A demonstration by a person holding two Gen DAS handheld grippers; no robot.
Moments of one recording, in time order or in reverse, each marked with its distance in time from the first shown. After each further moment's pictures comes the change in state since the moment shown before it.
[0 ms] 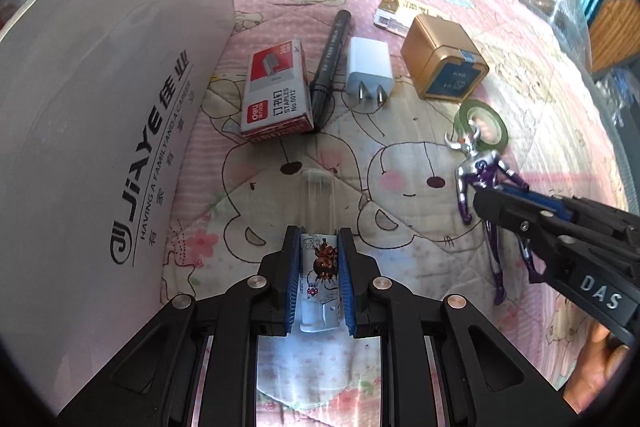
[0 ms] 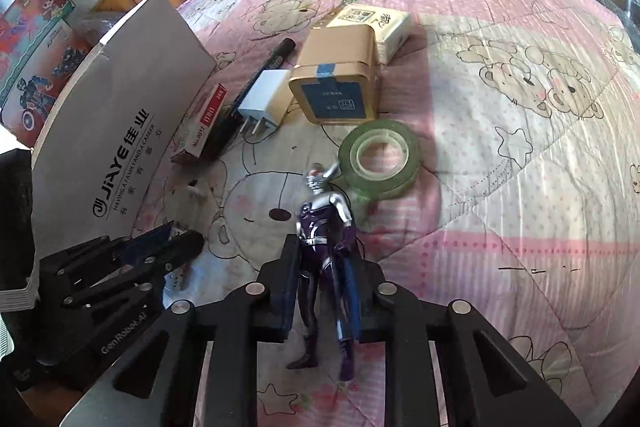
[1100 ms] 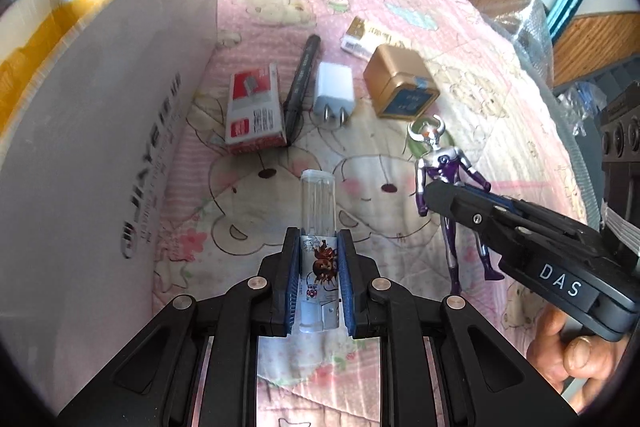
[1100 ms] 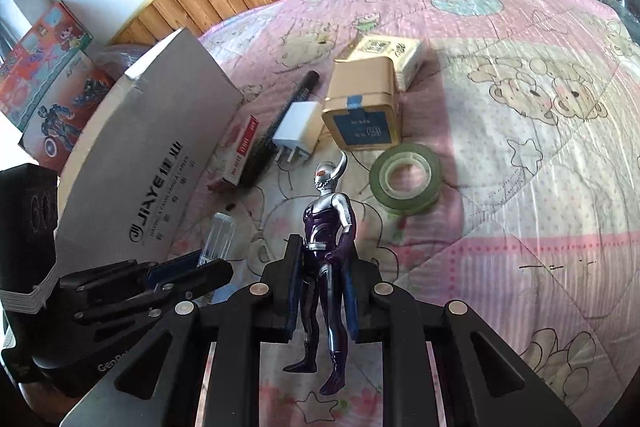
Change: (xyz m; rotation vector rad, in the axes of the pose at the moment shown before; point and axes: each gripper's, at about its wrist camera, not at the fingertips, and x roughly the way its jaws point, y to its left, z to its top) left arm -0.036 0.032 -0.010 -0.016 -0.057 -0.176; right arm -0.029 0.015 -0.012 0.045 -0.112 0.093
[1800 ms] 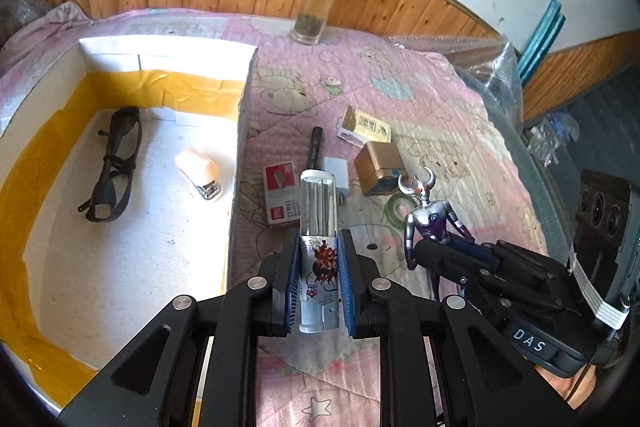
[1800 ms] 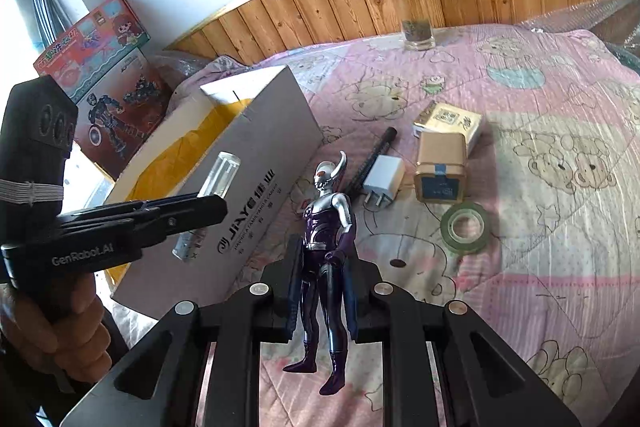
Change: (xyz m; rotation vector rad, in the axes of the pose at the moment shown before) left arm -0.069 0.021 0.062 -0.001 -0.126 -0.095; right arm -0.039 0.055 0.016 -0.141 -0.127 0.094
